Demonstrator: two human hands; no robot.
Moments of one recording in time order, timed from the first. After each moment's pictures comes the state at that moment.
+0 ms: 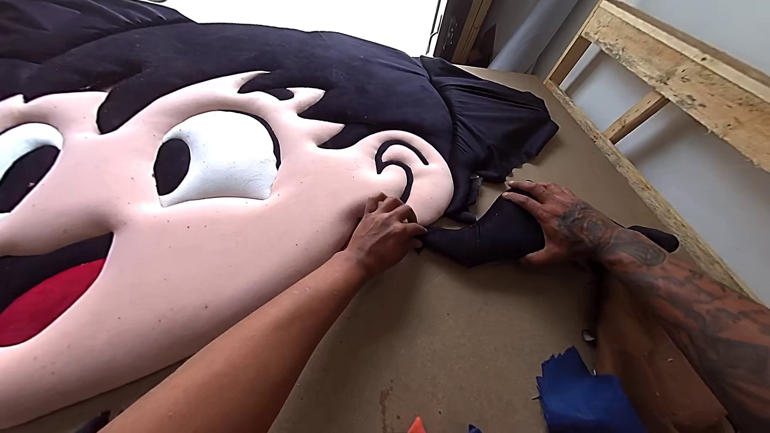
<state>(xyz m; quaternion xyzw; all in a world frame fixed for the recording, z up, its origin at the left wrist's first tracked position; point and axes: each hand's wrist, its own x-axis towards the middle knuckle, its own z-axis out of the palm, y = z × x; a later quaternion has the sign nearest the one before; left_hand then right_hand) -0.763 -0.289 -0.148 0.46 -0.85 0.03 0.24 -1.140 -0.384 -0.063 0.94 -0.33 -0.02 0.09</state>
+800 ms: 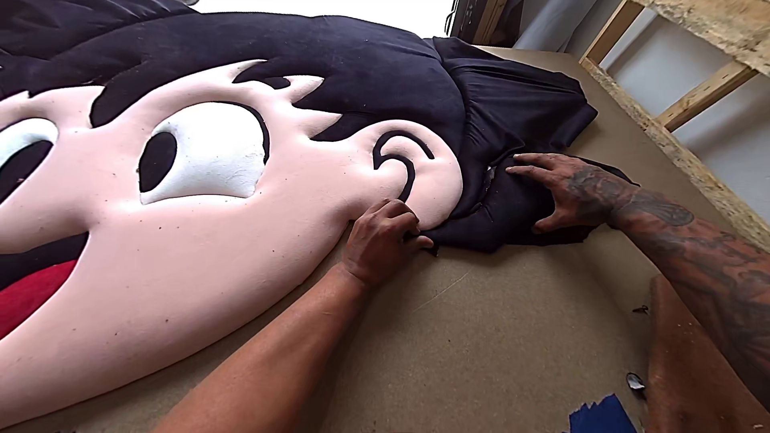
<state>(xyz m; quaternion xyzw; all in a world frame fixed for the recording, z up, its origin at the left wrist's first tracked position) -0.783 -0.298 -0.165 0.52 -0.76 0.02 0.37 -1.138 -0.480 -0.084 0.95 -0.31 -0.04 0.03</state>
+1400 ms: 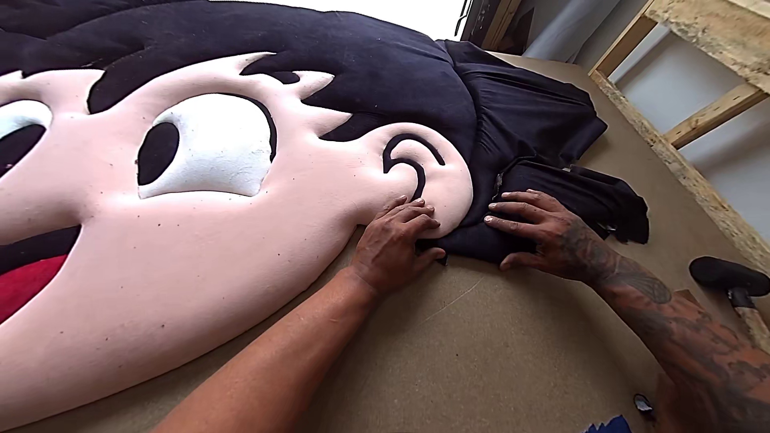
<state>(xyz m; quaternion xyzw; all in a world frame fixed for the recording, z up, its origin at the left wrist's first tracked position) -0.783 -0.303 -0.166 0.52 -0.78 -0.01 0.34 -1.099 -0.411 -0.117 0.97 -0.20 0.14 0.03</state>
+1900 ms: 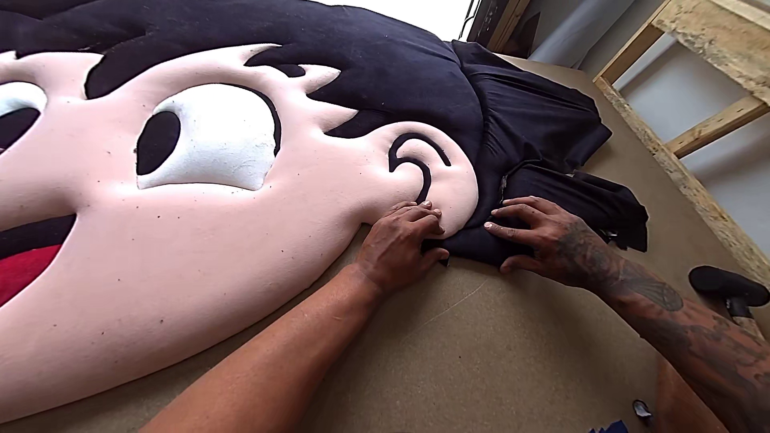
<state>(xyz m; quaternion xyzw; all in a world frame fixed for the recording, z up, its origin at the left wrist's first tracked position) -0.782 -0.305 -0.165 0.51 -0.79 -0.04 0.34 -1.086 -0.406 -0.105 0.98 -0.19 0.08 0.05</state>
